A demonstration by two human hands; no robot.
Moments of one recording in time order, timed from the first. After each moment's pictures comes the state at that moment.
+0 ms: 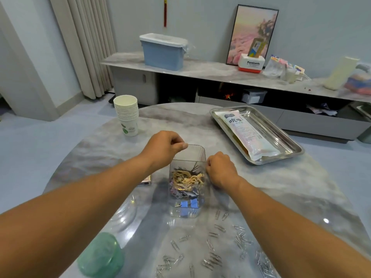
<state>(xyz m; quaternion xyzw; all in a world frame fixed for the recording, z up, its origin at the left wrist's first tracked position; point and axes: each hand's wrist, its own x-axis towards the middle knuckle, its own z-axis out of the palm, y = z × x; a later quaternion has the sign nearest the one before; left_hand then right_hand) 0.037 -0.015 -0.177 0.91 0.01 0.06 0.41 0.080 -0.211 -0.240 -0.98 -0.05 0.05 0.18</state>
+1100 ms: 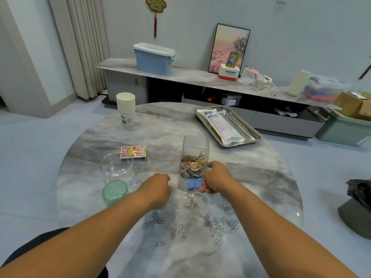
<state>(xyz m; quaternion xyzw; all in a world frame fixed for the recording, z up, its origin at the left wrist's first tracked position) -0.148 -0.064 -0.205 0.96 0.04 -0.14 0.25 -0.094 -0.254 -0.175 -0.85 0.11 0.19 0.47</state>
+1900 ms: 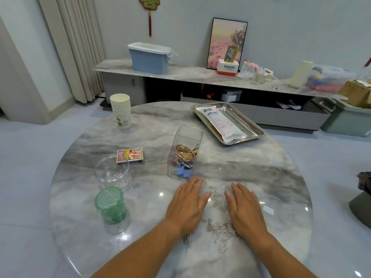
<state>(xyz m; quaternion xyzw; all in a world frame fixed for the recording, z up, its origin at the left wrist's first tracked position) -0.146 -0.148 -0.269 0.95 -0.08 -0.03 0.31 -0.136 -0.349 -0.278 -0.97 -0.02 -0.04 0.24</state>
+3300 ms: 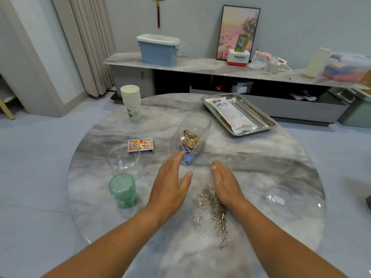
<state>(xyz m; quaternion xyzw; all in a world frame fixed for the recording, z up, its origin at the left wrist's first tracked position) -0.177 -0.096 -0.229 0.90 -0.02 0.16 0.42 -0.110 -0.278 -0.259 -0.91 -0.05 0.03 0.42</state>
